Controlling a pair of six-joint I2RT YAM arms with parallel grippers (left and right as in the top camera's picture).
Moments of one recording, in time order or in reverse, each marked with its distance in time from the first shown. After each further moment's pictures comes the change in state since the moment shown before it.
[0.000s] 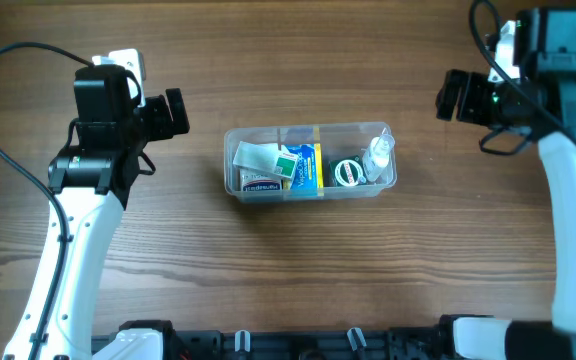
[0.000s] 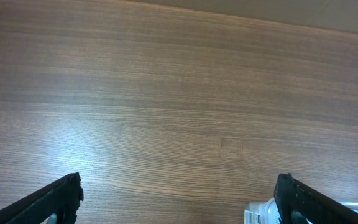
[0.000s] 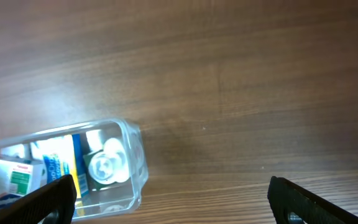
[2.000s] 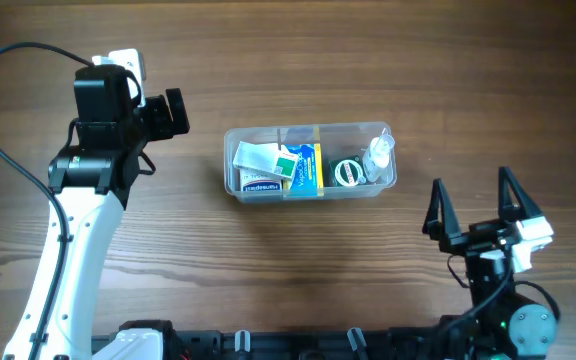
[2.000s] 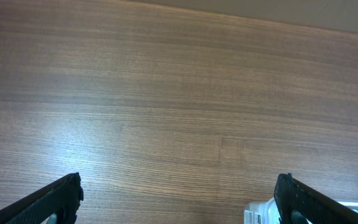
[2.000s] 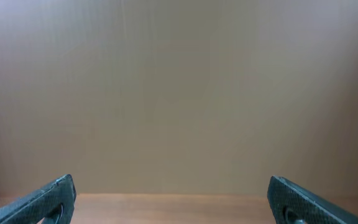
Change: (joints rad) left arm 0.000 0.000 0.000 0.000 0.000 0.000; right arm 0.000 -1.478 -1.542 1.463 -0.163 0.019
